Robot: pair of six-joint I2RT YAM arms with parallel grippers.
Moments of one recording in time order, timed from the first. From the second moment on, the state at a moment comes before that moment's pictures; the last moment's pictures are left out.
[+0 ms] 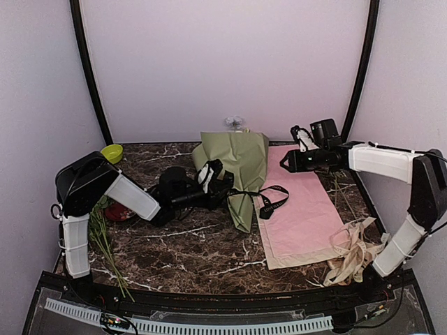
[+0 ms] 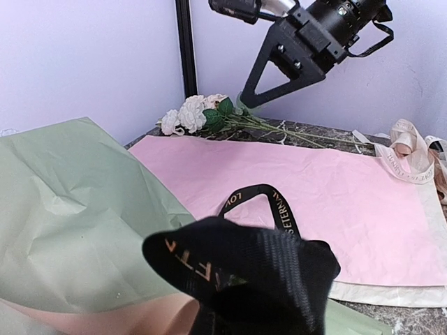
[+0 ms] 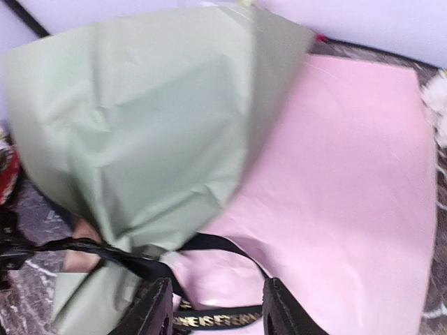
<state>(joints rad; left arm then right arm) -0.75 2.03 0.93 1.00 0.32 0.10 0.41 1.60 1.13 -0.21 -0.25 0.19</state>
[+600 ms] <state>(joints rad) -0.76 2.03 0.93 0.94 0.29 0.15 0.39 1.91 1.25 -0.49 -0.11 0.15</state>
